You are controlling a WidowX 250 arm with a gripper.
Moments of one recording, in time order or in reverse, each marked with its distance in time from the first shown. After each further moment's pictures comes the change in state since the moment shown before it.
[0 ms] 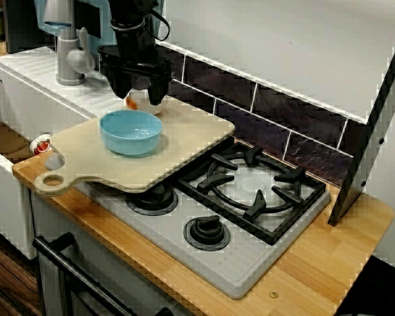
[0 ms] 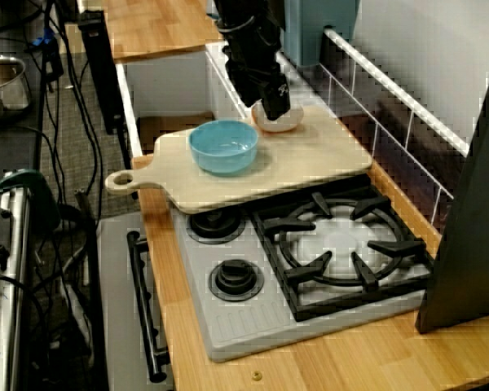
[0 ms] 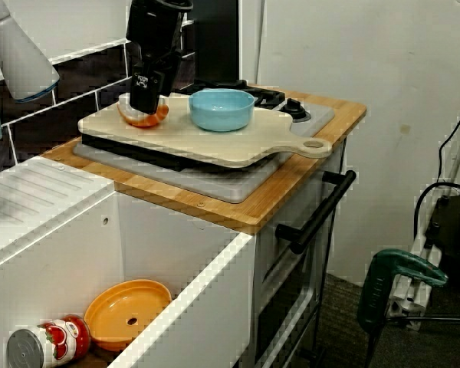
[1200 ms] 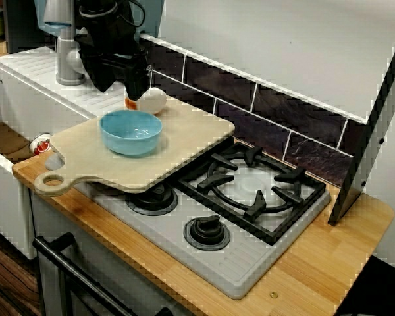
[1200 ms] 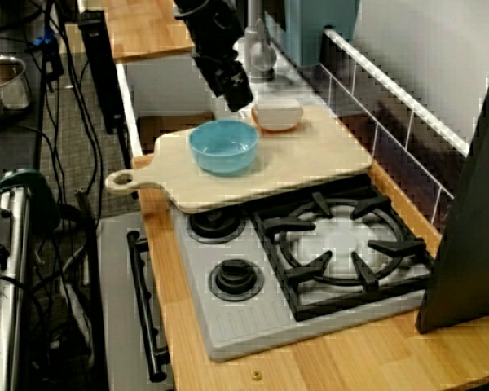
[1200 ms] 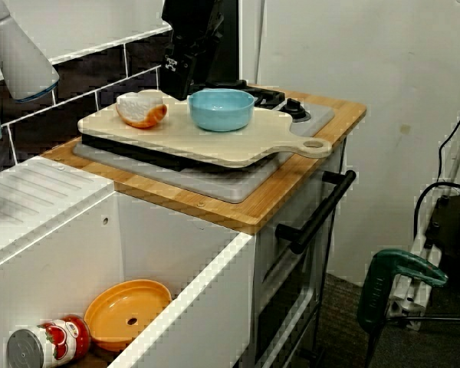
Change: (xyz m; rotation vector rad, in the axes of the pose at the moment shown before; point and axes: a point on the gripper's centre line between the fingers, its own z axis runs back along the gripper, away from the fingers) arm -0.033 0.006 0.033 -0.060 -0.024 -0.173
